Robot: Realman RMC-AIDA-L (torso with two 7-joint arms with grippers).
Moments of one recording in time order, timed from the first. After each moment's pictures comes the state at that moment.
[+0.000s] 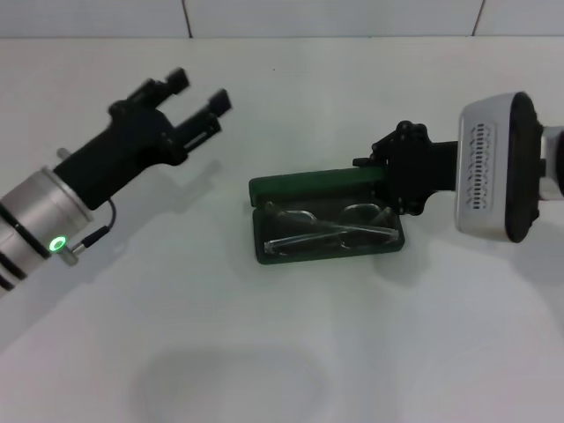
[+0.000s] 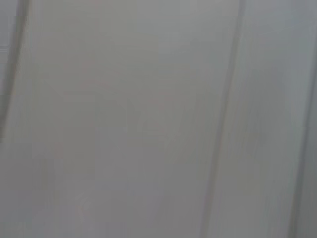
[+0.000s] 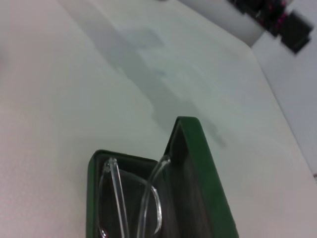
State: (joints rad) left arm -0.40 -2.09 1.19 0.34 0.92 1.32 -0.87; right arm 0.46 2.03 -1.63 -1.08 -1.88 -0.83 1.17
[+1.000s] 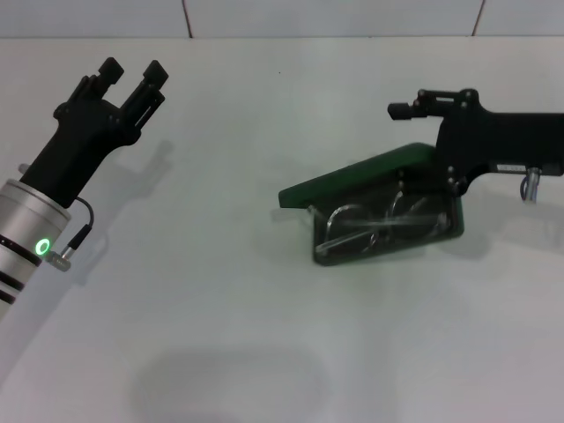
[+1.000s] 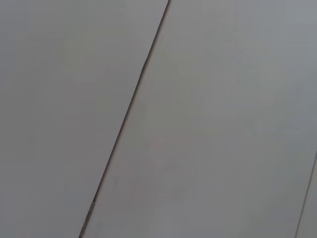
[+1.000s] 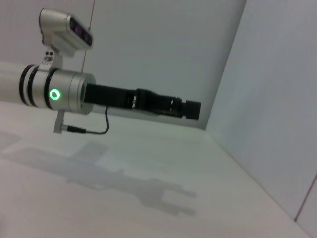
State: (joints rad) left arm -0.48 -2.10 1.22 0.03 0.53 1.41 -0.73; right arm 0.49 2.01 -1.20 -0.89 -1.64 -1.30 1.11
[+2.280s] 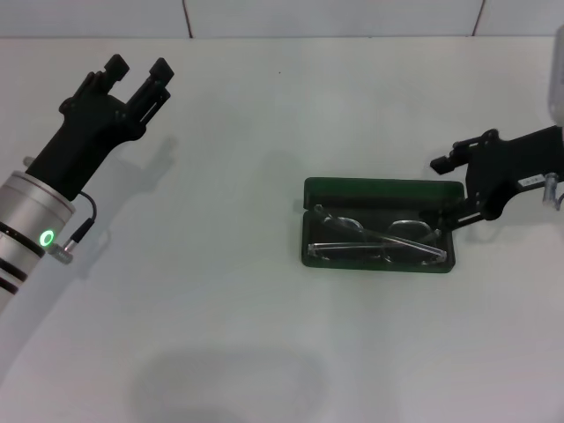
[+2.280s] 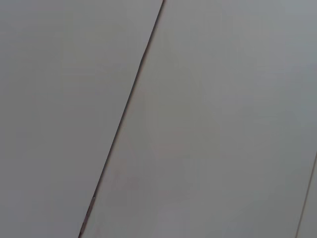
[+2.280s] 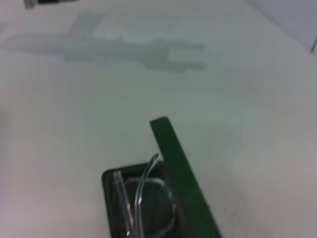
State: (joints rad) left arm -0.50 -2.09 1.22 0.04 0.54 1.37 -0.73; right arm 0.63 2.00 -1.17 -0.98 -2.20 -1.36 1.66
